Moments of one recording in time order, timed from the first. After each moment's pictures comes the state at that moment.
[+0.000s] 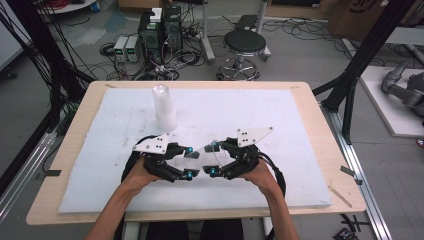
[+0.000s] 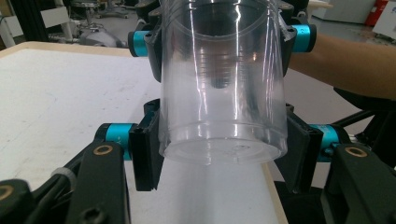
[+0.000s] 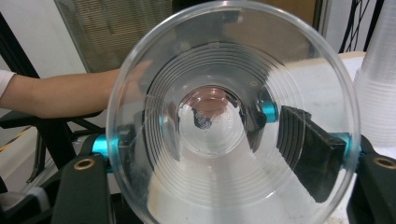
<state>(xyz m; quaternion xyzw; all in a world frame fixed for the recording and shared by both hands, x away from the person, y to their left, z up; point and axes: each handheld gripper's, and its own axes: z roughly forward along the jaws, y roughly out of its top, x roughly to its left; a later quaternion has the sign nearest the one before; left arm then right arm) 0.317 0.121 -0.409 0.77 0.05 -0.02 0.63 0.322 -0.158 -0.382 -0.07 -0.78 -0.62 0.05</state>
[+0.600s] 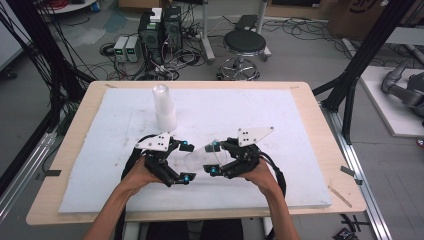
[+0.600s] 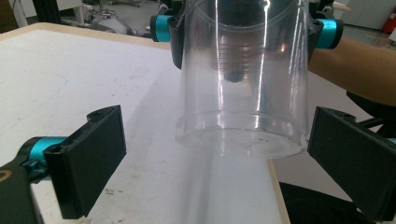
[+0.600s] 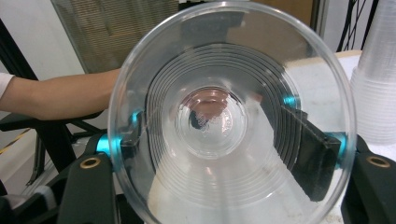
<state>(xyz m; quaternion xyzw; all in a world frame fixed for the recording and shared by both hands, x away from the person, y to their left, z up) 0.318 0.120 -0.409 0.78 0.09 -0.02 0.62 0.322 -0.160 -0.381 -0.07 -0.78 -0.62 0.05</state>
